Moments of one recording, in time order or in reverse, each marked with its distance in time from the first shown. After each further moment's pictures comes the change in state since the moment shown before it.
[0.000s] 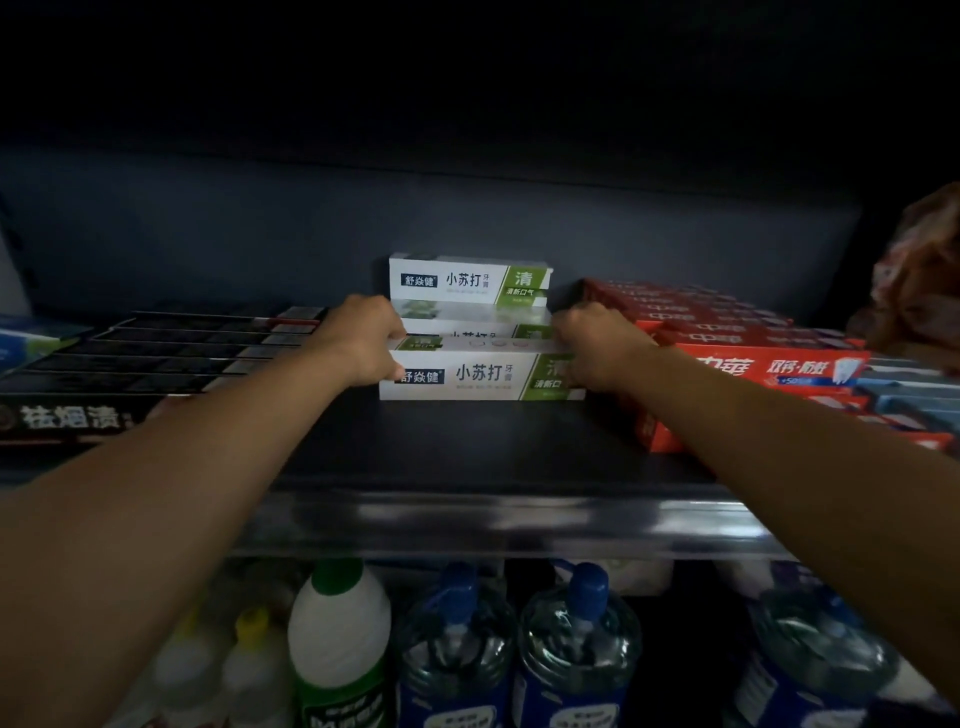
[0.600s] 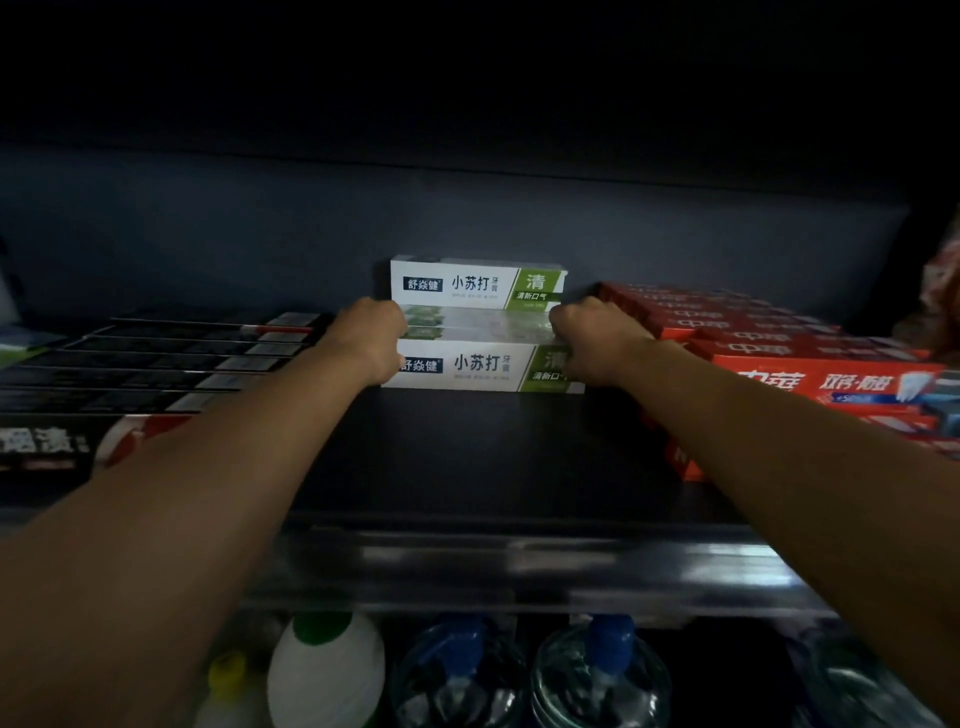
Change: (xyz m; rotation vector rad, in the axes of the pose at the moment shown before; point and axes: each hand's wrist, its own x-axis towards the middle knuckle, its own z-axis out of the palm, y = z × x) left_hand 0.047 -0.007 0.025 0.141 0.047 -0.068; right_hand 0.047 0.004 0.018 -0.033 0.010 -0.010
